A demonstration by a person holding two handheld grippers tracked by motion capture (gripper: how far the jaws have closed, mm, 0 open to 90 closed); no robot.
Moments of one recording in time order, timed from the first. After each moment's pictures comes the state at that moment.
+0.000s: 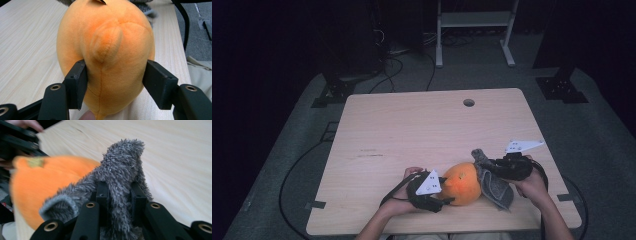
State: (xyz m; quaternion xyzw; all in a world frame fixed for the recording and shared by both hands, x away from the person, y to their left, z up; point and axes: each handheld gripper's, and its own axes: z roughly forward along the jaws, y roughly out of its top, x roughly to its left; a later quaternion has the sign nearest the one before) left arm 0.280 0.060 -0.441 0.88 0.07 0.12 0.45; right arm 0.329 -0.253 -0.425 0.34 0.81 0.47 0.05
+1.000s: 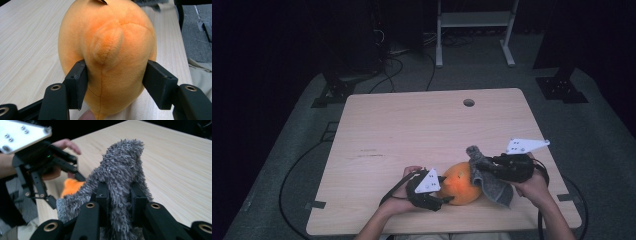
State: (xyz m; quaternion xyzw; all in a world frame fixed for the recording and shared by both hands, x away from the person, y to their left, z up) left arm 0.283 0.061 -0.441 0.88 0.08 0.12 0.46; right arm 0.302 -0.231 -0.379 0.27 0.81 0.51 0.08
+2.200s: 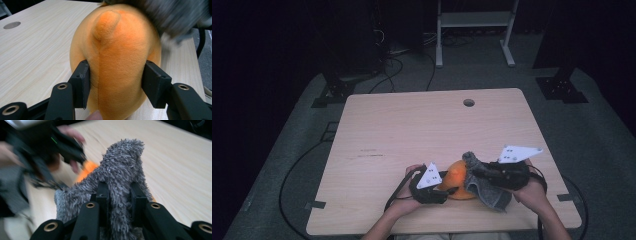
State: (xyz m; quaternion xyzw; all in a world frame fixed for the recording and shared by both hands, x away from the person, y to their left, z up) left arm 0.287 0.052 -0.443 0.84 0.15 0.13 0.50; right arm 0.286 -0.216 -0.381 0.26 0.83 0.47 0.12
